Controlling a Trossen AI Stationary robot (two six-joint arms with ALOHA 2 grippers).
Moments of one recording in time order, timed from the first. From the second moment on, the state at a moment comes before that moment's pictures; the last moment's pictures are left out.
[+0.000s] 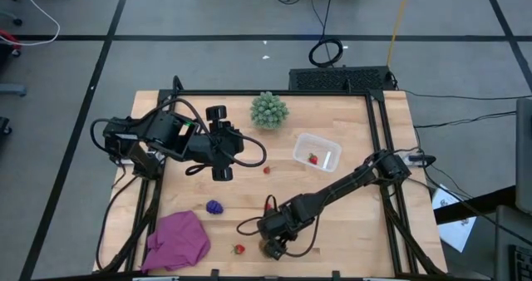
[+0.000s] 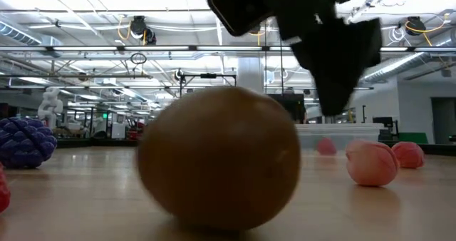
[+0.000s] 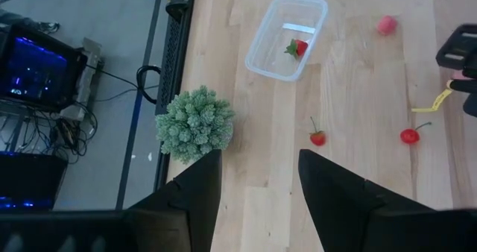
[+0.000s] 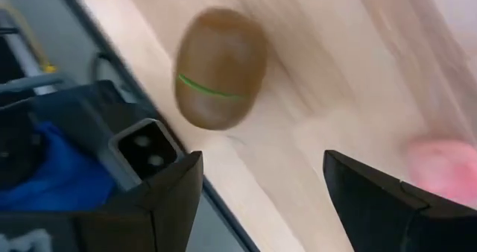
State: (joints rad) left arm -0.28 1.75 2.29 -1.57 -0.55 -0.10; right arm 0.44 2.13 1.69 -0.74 -0.32 1.14
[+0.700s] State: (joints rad) left arm -0.38 1.75 2.13 -1.57 -0.42 -0.16; right arm 0.44 2.13 1.69 -0.66 -0.25 1.04
